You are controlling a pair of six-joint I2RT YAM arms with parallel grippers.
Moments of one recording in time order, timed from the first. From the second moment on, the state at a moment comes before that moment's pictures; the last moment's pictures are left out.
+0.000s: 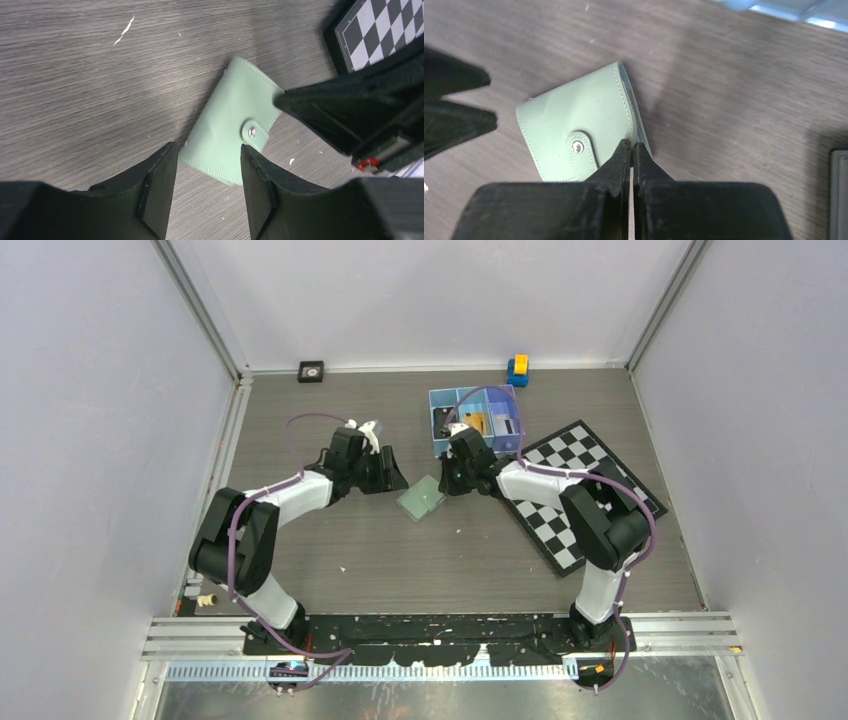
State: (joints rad) left arm -0.38 1.62 0.87 0.01 0.33 -0.49; right arm 0.63 1.82 1.07 -0.05 -0.05 0.38
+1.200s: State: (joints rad) left arm -0.30 1.52 0.69 0.41 0.70 -0.67; right arm 0.64 1.44 0.81 0.16 -0.27 0.37
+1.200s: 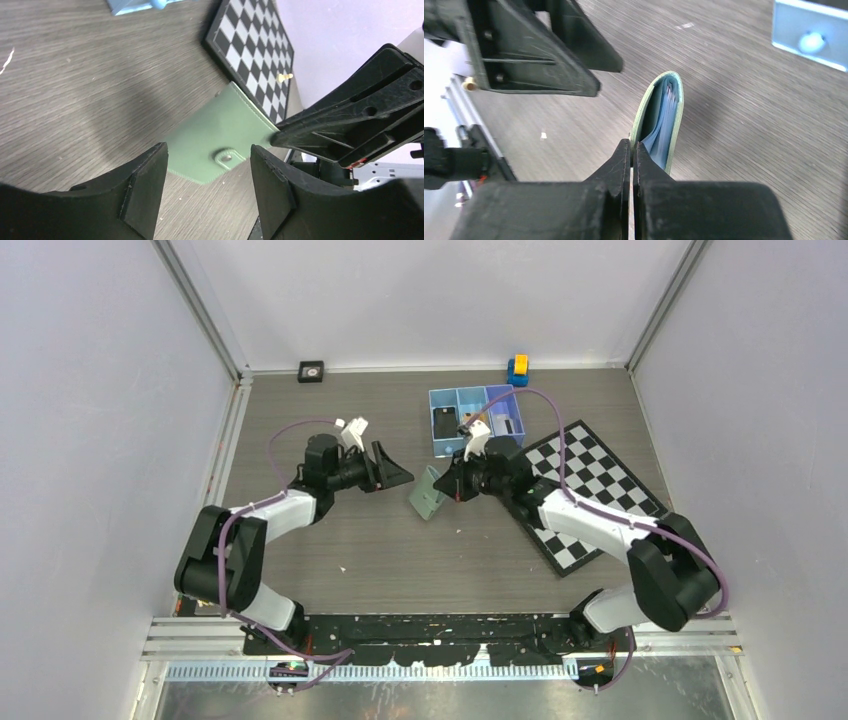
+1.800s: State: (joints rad) left arm -0.30 1.51 0.61 0.87 0.85 -0.95; right arm 0.62 1.31 0.79 0.26 -0.48 0.51
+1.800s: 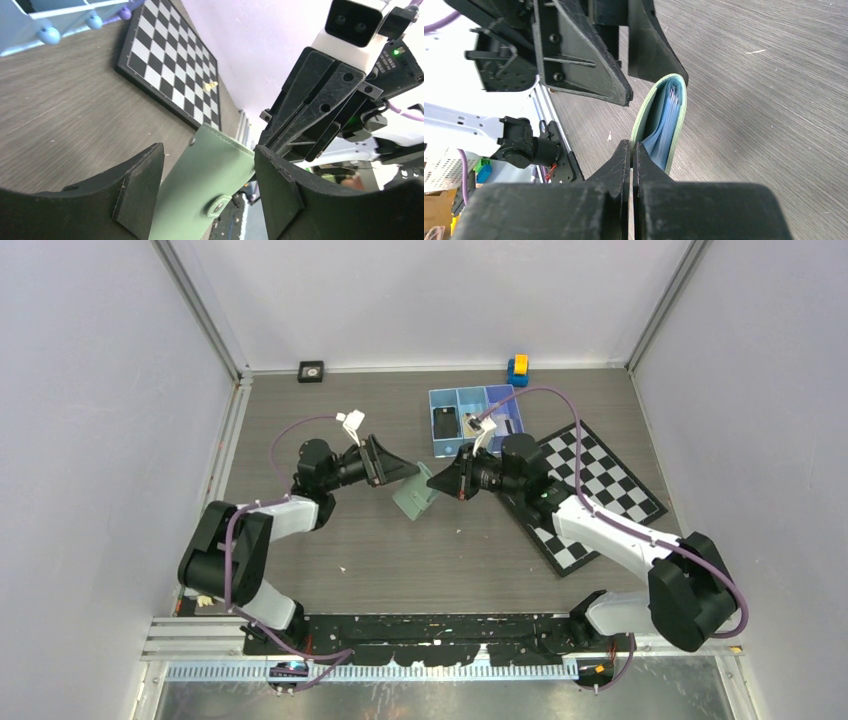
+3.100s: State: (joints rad) left arm -0.33 1.64 0.65 0.91 0.91 -1.03; right arm 0.44 1.35 0.72 0.35 -0.43 0.68
